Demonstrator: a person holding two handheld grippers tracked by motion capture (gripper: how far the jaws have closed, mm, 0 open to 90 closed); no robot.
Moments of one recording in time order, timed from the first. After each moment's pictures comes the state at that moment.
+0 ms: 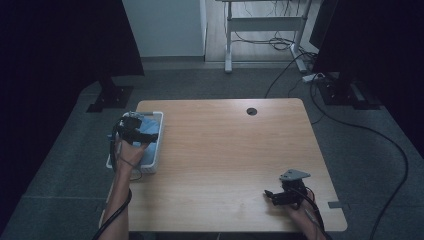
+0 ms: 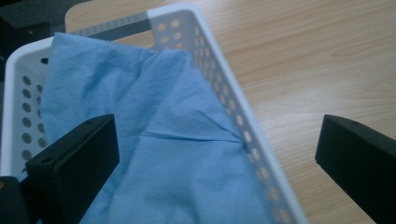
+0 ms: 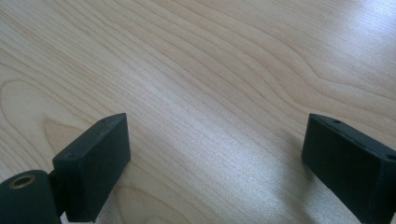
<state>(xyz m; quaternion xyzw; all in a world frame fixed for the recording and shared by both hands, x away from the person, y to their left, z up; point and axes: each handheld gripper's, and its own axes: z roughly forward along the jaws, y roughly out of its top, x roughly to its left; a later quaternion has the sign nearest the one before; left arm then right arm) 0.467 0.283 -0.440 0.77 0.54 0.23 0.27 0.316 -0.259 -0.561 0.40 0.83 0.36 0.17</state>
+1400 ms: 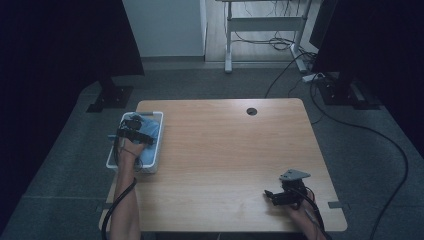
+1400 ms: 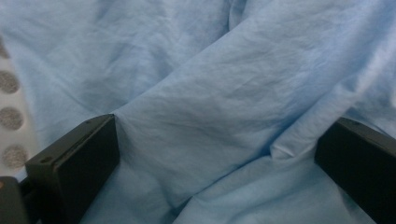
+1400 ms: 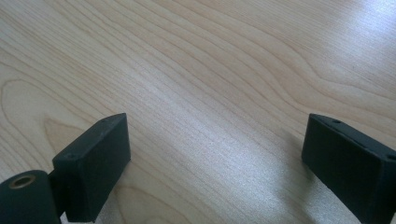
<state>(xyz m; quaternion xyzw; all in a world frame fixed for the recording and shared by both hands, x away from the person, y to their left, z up) 0.535 0.314 -0.517 0.78 0.60 0.16 0.13 0.316 -0.259 -0.561 0.40 0.83 0.36 0.17</state>
